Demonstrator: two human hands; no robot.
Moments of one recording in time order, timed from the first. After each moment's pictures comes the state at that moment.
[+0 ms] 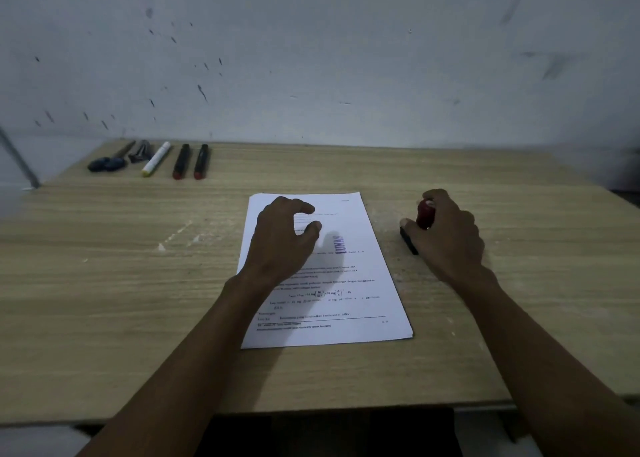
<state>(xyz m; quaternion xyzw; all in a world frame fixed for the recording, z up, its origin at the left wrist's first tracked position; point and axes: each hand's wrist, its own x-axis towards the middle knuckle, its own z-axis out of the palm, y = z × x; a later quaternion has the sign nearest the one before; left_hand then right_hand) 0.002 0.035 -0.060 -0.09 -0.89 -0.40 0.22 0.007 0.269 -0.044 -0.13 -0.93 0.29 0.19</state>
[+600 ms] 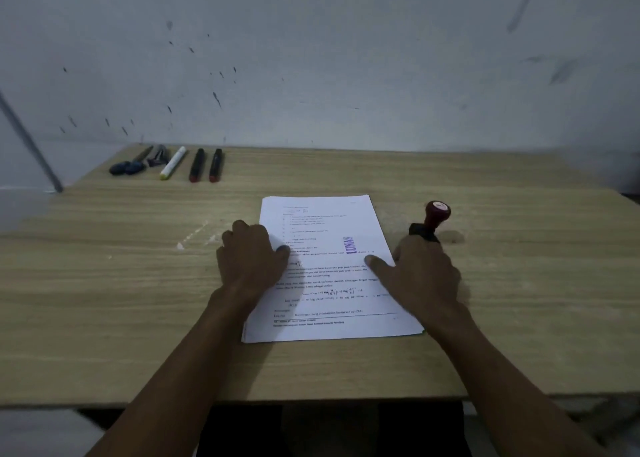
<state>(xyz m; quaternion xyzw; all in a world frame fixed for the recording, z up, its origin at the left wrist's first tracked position) 0.020 -0.003 -0.068 0.11 -0.97 -0.21 0.10 0.045 0.216 -0.063 -0.11 -0.97 0.19 0.11</state>
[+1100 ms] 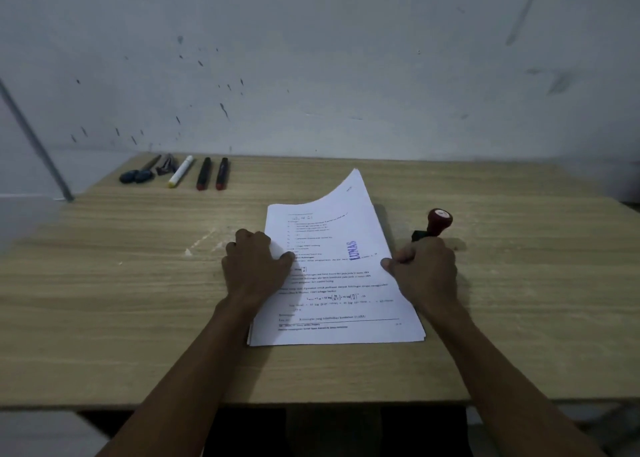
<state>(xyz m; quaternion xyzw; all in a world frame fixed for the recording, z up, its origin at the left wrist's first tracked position) 0.020 -0.009 -0.076 0.12 -0.94 -0.28 0.13 0.031 0.220 -0.070 -0.13 -0.90 0.37 0.16</state>
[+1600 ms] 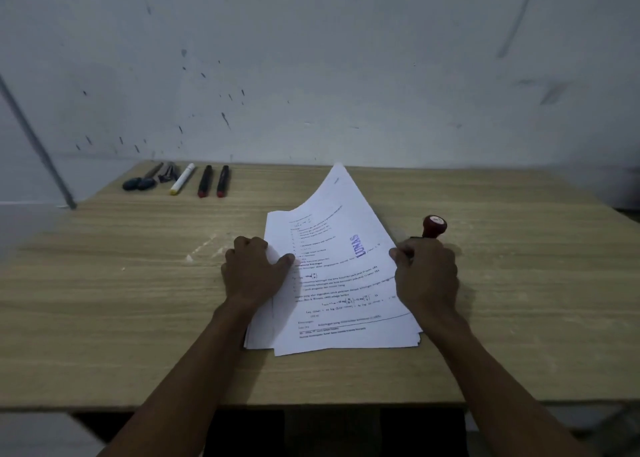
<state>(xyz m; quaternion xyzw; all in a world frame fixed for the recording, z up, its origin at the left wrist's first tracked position) 0.017 -0.012 -0.079 0.13 -0.93 -0.31 0.15 0.043 0.216 -0.057 -0.11 -0.91 0.32 0.25</state>
